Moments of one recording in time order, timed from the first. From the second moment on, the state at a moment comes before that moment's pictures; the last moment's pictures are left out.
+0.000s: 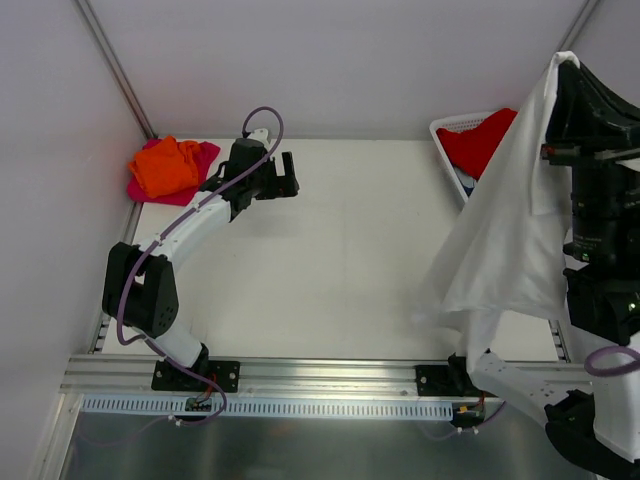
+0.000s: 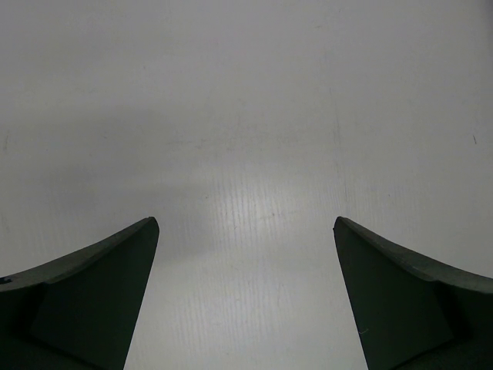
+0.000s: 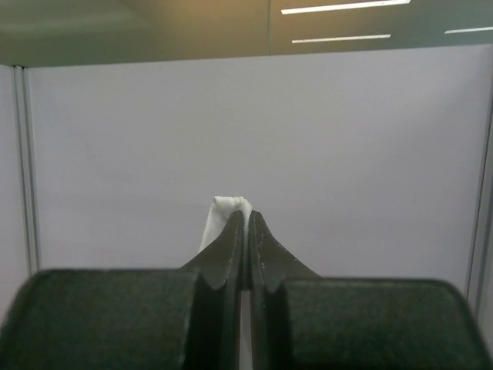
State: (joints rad) left arm -0.38 1.61 1.27 -0.28 -0.01 -0.38; right arm 0.52 0.92 1.71 0.00 0.17 -0.19
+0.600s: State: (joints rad) left arm -0.38 1.61 1.27 -0.28 -0.01 -0.38; right arm 0.56 1.36 1.70 -0.19 0.06 0.04
